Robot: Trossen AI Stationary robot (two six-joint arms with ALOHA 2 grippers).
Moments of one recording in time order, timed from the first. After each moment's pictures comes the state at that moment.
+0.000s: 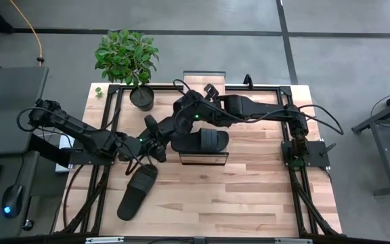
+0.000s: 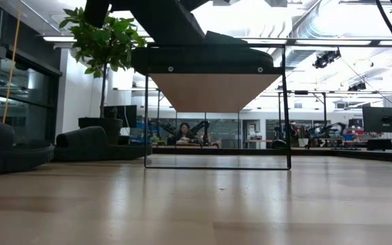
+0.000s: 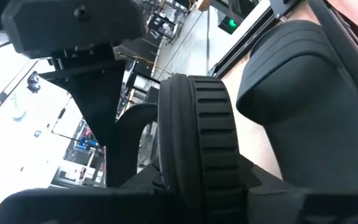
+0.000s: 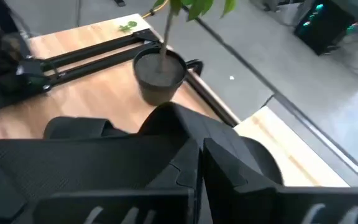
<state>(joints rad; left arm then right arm) -0.24 1.16 0.77 0.15 -0.90 0.90 0.03 1.99 2.23 -1.01 0.62 0.31</state>
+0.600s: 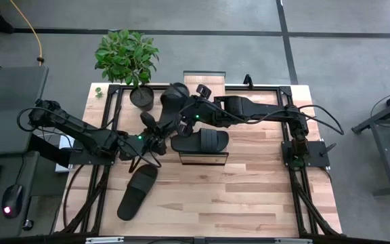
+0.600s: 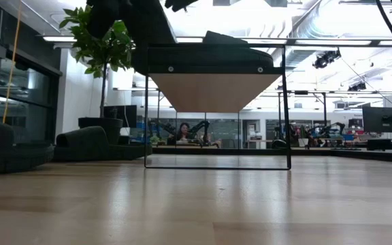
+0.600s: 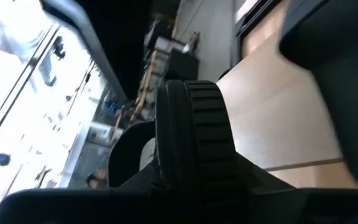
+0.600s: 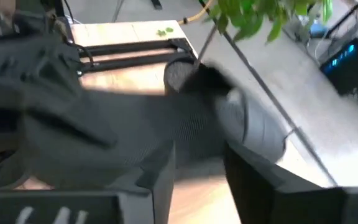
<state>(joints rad) -0.24 1.16 0.77 0.10 -1.07 0.92 0.03 1.99 2.23 -0.93 0.52 0.08</state>
